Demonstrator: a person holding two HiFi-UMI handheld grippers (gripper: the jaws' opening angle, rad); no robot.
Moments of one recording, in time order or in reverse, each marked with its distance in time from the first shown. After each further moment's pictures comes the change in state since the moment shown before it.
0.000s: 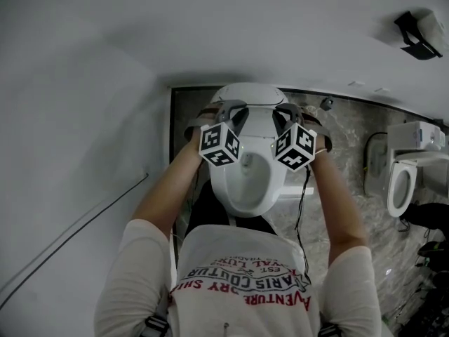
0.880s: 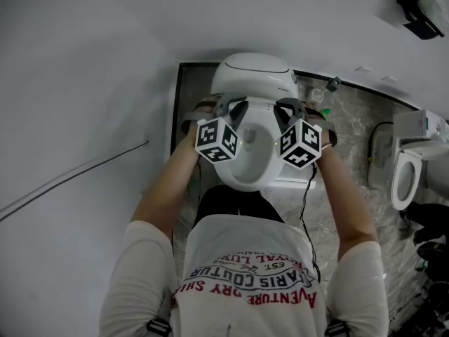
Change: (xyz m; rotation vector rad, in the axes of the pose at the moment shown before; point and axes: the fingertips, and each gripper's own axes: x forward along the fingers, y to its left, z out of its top) left arm -0.076 -0.097 0.001 0.012 0.022 0.059; right arm -0.069 0.104 -0.006 -0.075 -0.084 0.053
